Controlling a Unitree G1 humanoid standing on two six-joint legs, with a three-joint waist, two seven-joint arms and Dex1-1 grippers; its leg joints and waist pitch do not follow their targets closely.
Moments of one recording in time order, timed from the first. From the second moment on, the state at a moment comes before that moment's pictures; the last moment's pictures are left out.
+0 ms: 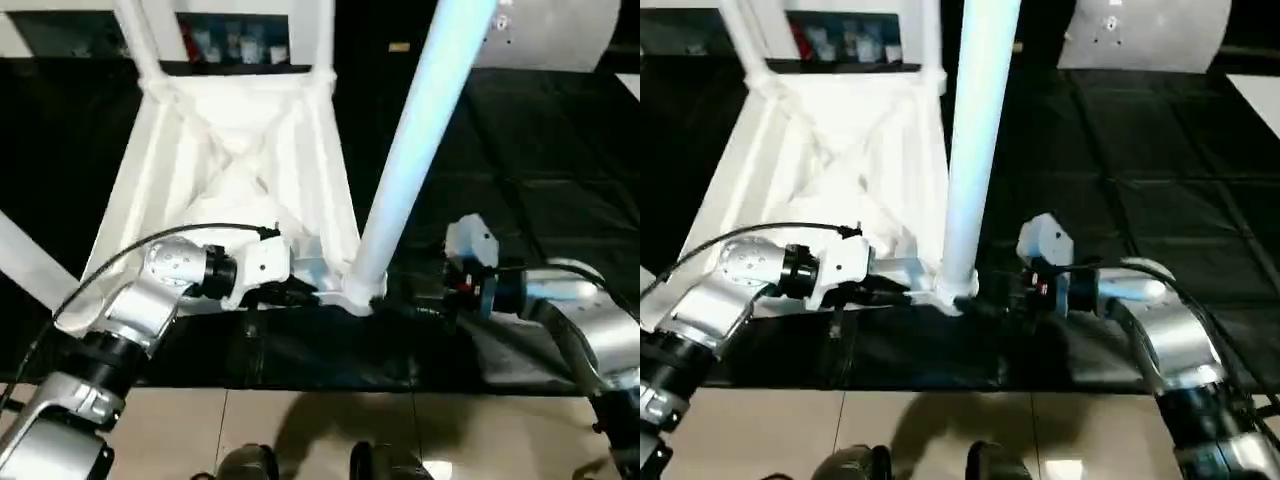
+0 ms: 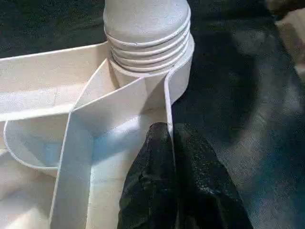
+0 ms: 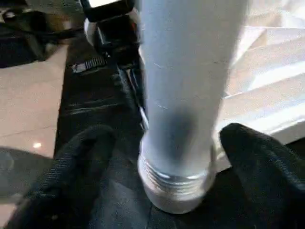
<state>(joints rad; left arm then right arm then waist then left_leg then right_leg) -0.57 0.51 -0.35 0.42 -0.06 -0.10 -1.26 -0.40 -0.56 0.18 0.12 0.34 0.23 1.18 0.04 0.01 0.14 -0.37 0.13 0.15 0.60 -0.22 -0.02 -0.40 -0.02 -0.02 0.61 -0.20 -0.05</state>
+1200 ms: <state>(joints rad) -0.62 0.45 -0.33 0.49 -0.04 -0.01 -1.22 -0.50 -0.41 0.16 0.32 0.28 0.20 1.15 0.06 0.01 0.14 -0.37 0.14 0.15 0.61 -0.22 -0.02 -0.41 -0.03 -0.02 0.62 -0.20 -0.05</state>
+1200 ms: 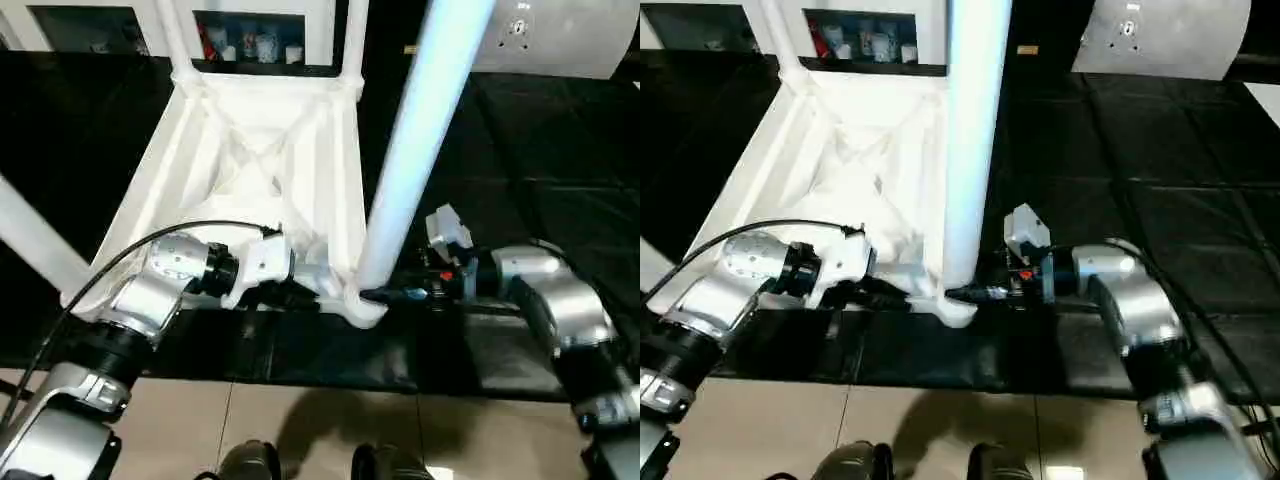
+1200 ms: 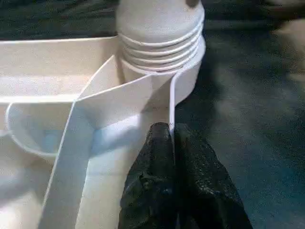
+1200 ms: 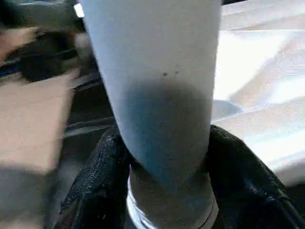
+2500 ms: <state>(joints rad) -0.65 0.36 -0.31 0.46 0.00 0.12 -1.05 -0.46 -0.43 0.05 0.25 0.22 0.16 0.93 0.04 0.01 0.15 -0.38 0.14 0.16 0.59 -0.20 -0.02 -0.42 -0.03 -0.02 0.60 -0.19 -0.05</state>
